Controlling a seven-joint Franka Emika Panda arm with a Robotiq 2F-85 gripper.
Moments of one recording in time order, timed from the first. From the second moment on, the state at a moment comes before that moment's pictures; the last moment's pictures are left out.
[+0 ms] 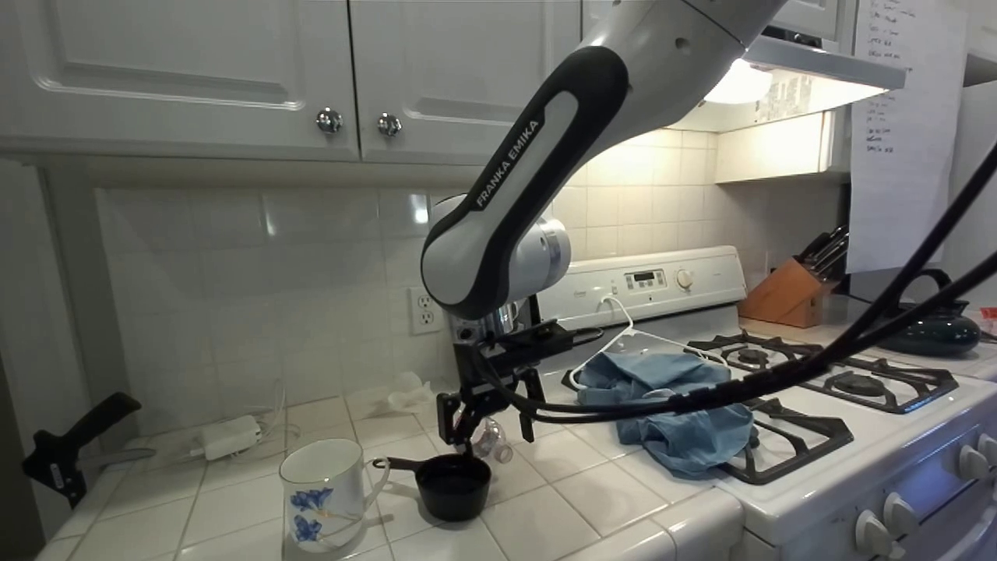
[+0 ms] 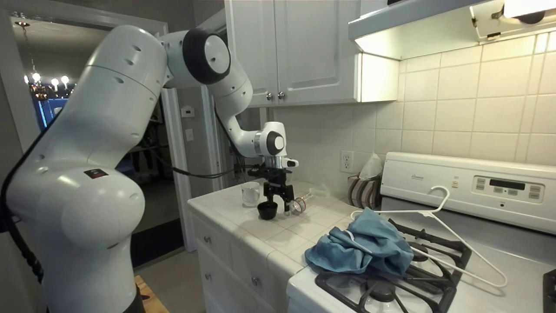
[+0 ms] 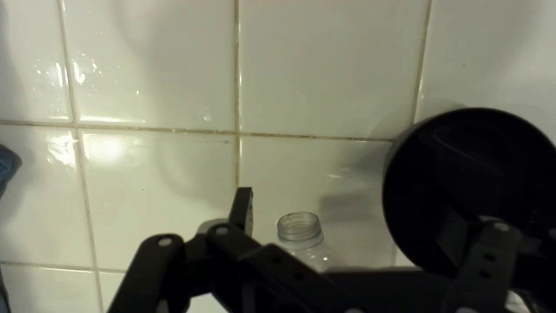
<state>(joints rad) 0.20 0.54 0.02 -1.85 -0.14 2.30 0.40</state>
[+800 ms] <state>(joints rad) 0.20 0.55 0.02 -1.86 -0.14 2.38 0.34</state>
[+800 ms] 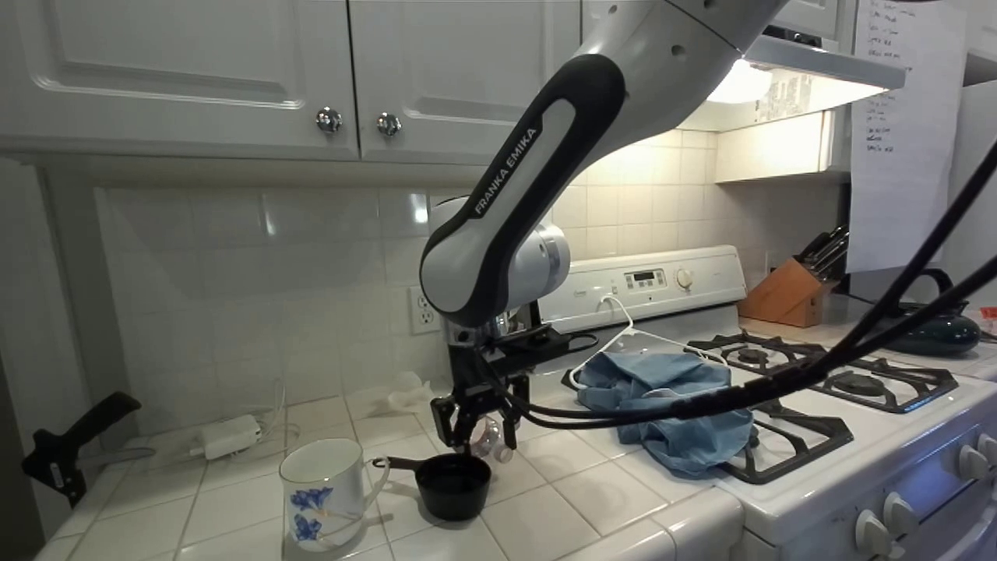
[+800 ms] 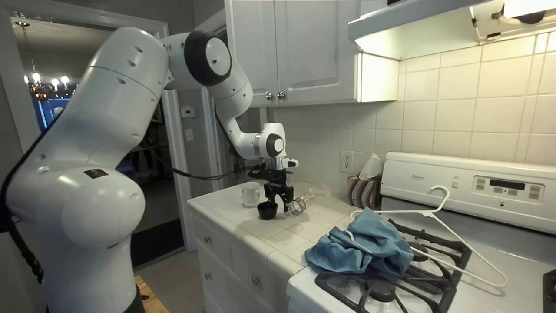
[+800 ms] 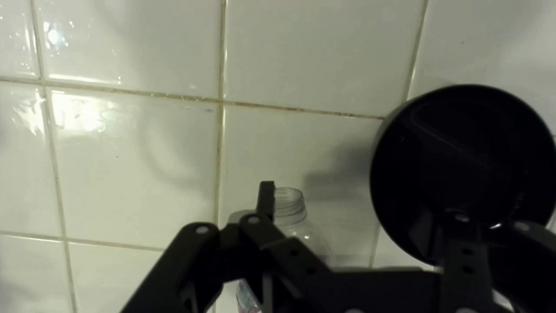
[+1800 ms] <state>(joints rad) 0.20 0.57 0.05 -1.85 -0.12 2.40 0.20</state>
